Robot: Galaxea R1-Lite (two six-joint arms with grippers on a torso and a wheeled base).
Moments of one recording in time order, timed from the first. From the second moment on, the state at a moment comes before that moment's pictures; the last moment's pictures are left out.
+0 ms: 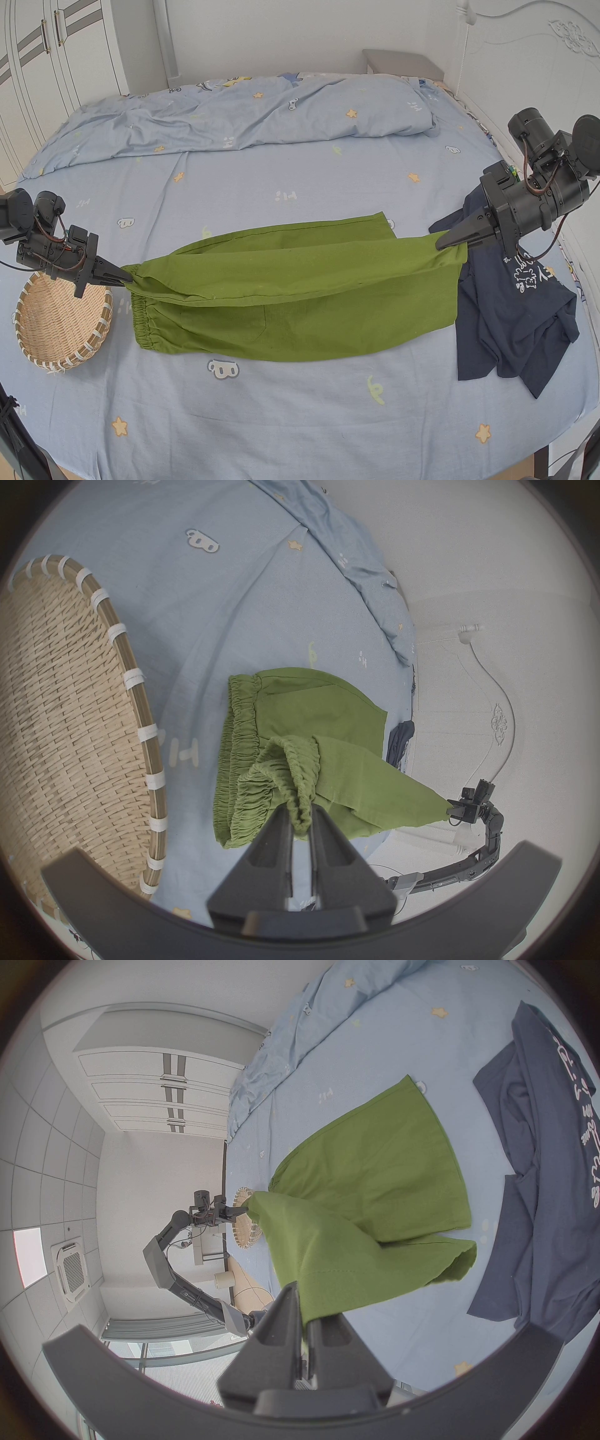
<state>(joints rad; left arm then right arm) 0.29 1.99 -1.56 0.74 -0.86 -0.12 0.24 1.85 -1.80 0.95 0.79 0.29</state>
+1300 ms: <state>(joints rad) 0.30 1.94 -1.57 0.82 -0.89 -0.10 0.22 1.88 -1.86 0.79 0.79 0.31</state>
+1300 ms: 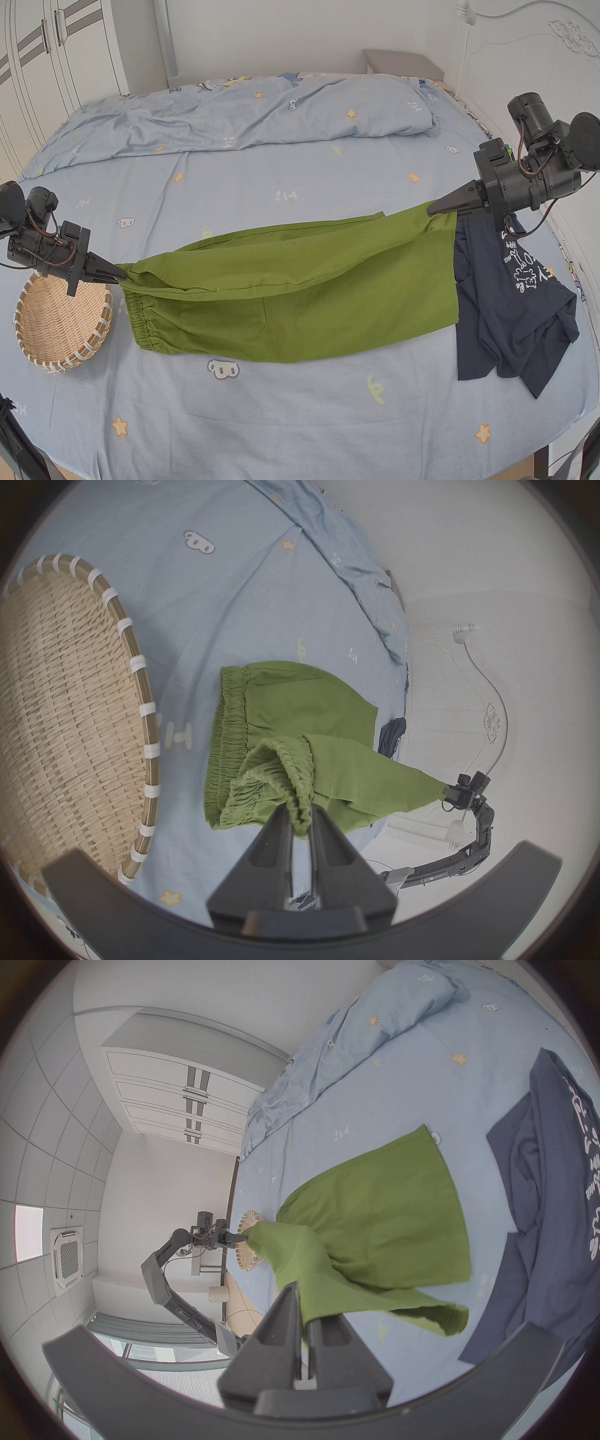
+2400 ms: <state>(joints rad) 0.30 2.09 -1.83 0.86 -0.88 -0.11 0.14 2.19 -2.00 0.65 0.84 0.30</state>
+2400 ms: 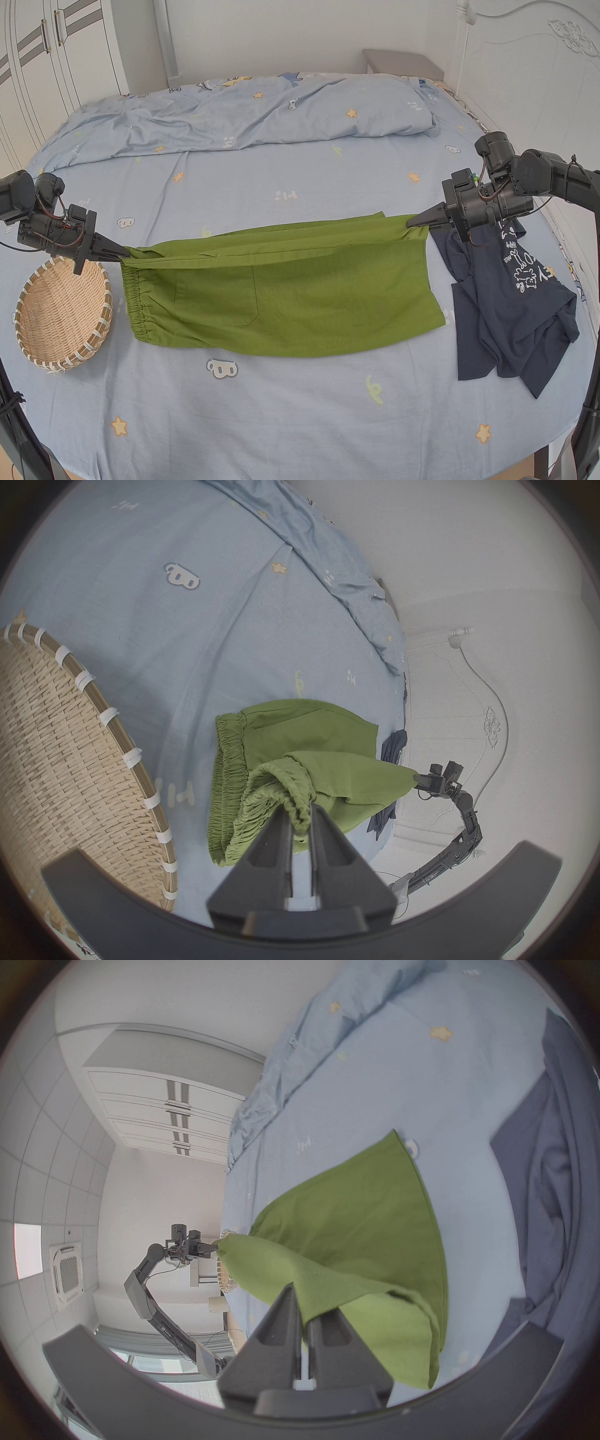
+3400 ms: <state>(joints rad) 0.31 2.12 -1.83 0.84 -0.89 -0.11 0.13 2.15 -1.81 0.13 0.84 0.34</state>
